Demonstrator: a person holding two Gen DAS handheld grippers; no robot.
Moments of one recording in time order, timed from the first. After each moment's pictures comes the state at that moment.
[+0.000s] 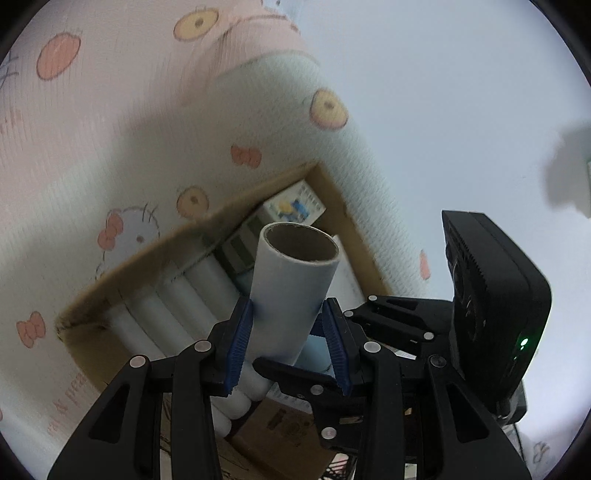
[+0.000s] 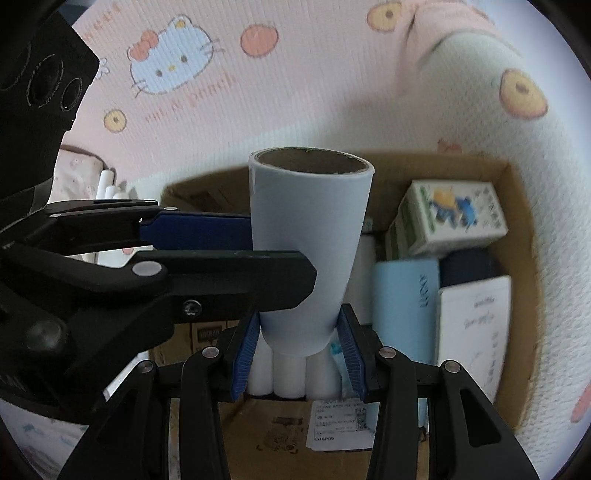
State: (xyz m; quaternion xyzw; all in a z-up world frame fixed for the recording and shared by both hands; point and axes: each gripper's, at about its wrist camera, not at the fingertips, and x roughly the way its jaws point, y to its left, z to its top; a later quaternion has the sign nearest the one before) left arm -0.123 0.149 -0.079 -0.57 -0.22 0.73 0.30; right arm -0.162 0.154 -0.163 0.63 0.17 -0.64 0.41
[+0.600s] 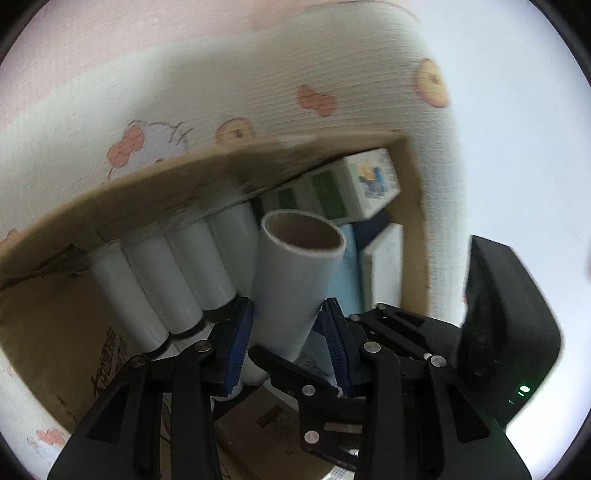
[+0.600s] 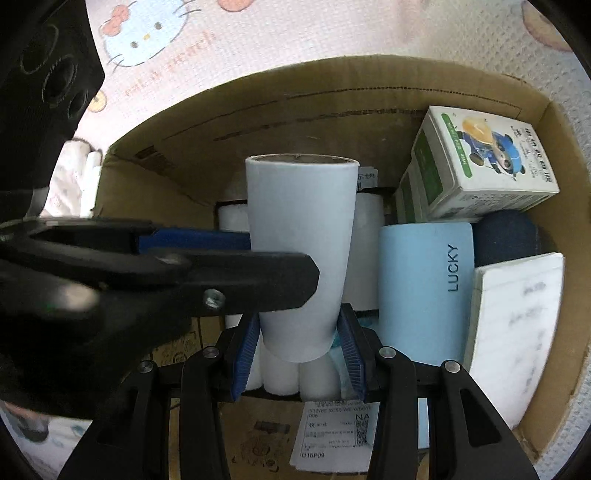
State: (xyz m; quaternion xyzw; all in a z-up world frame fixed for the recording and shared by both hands) left arm -0.137 0.155 -0.145 -0.66 -0.29 0.66 0.21; right arm -0.169 0.154 -0.220 0.67 0.17 -0.60 0.40
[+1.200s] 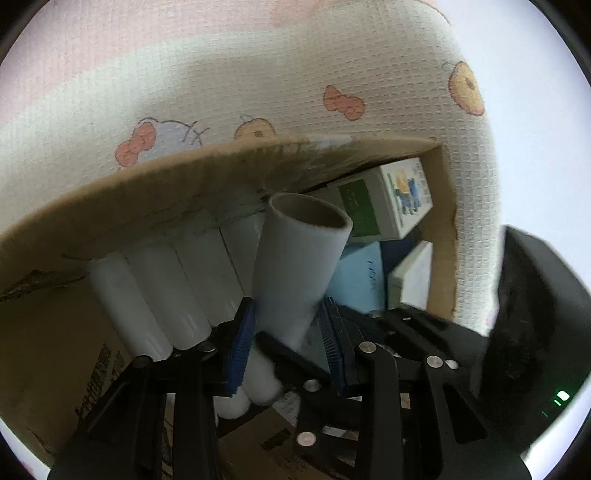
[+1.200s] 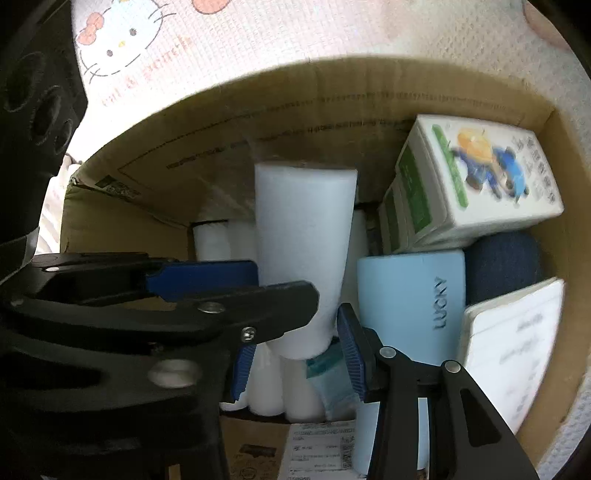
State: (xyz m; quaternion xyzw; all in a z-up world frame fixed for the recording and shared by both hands) left arm -0.142 0.165 -0.159 -0.67 -0.28 0.67 0.17; right arm -0.179 0.151 -0.229 0.66 0.19 -0.63 0.37
